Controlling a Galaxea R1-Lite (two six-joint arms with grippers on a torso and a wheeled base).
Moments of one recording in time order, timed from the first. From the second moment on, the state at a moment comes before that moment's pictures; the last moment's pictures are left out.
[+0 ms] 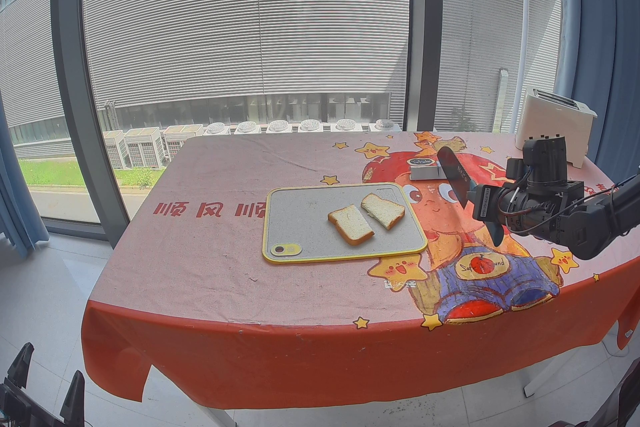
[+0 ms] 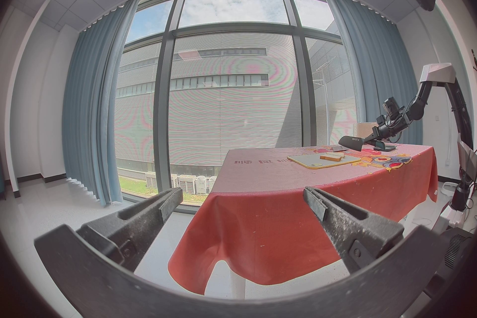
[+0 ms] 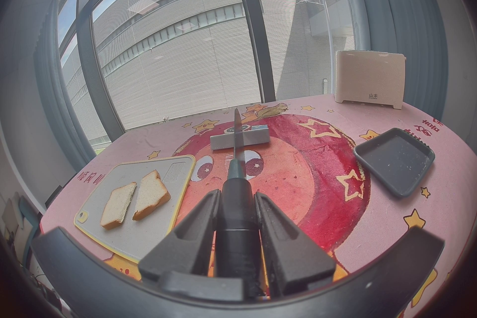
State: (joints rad) left arm -0.01 0.02 -0.02 -0.01 -0.01 0.01; right arm 0.29 1.88 -0.90 -0.50 -0.13 0.29
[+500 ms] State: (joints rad) left arm -0.01 0.02 -0.02 -0.01 -0.01 0.01; right arm 0.30 1.88 -0.90 -0.50 -0.13 0.29
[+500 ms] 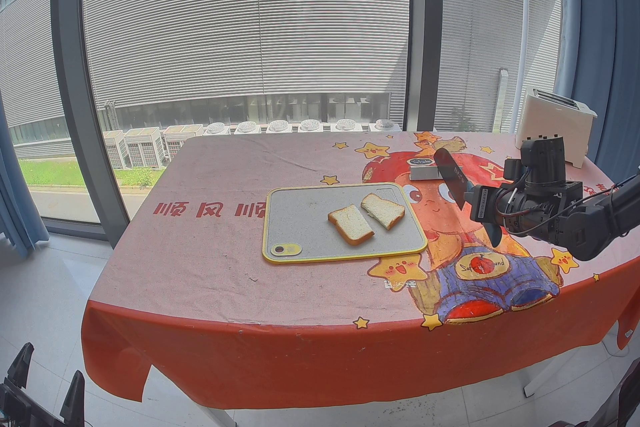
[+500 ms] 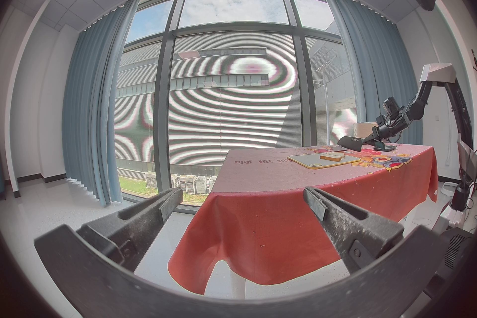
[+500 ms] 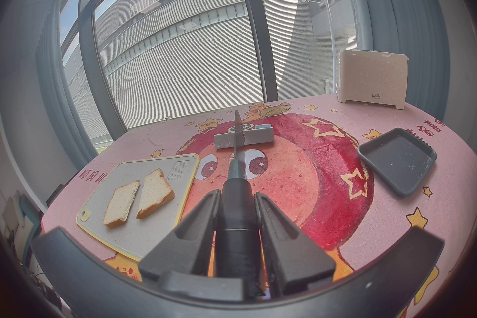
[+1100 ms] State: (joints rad) left arm -0.01 0.02 -0.02 -0.01 -0.01 0.01; right arm 0.30 1.89 -0.90 -0.50 -0.13 0.31
